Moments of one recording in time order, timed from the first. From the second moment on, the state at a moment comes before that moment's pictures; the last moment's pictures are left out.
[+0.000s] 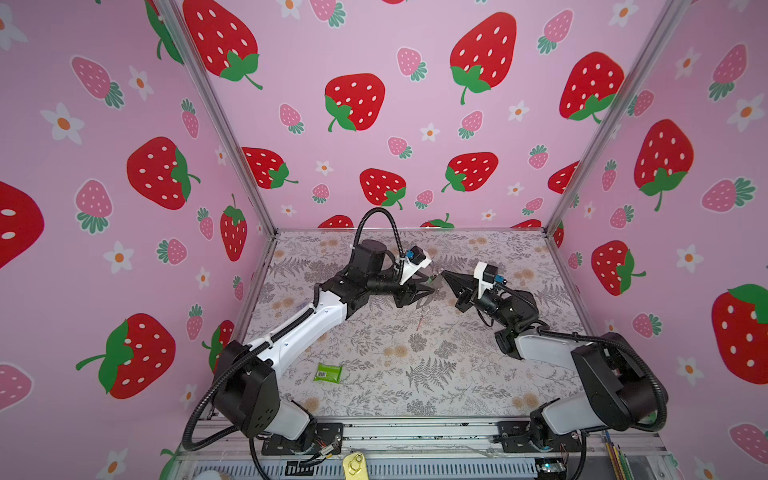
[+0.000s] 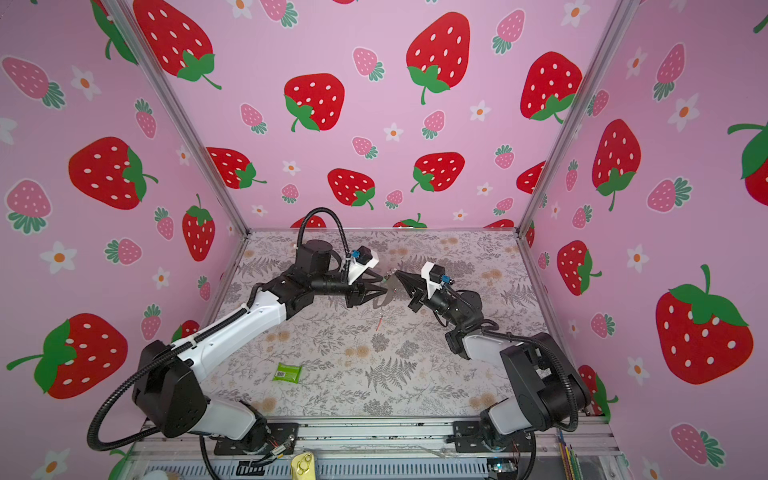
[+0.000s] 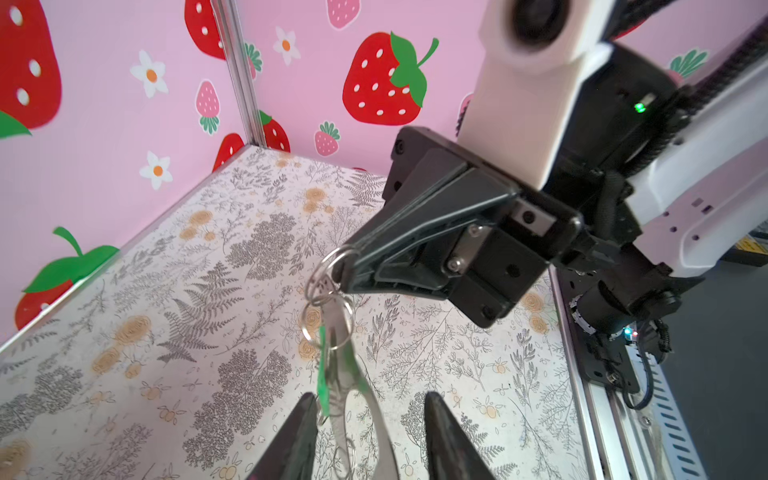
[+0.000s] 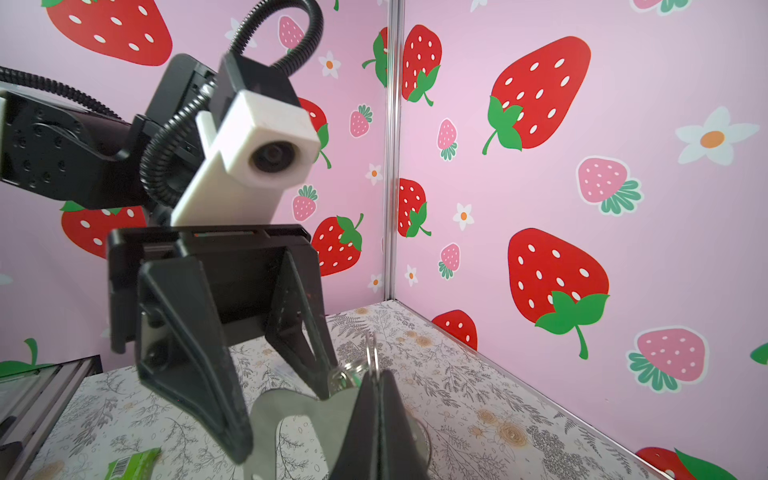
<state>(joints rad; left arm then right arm) -0.56 1.47 1.19 -0.19 0.70 0.30 0.52 1.47 0.52 1.34 -0.58 0.17</state>
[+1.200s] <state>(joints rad) -0.57 1.51 1.11 0.06 0.58 0.20 0.52 1.48 0.54 1.34 -0.60 0.17</state>
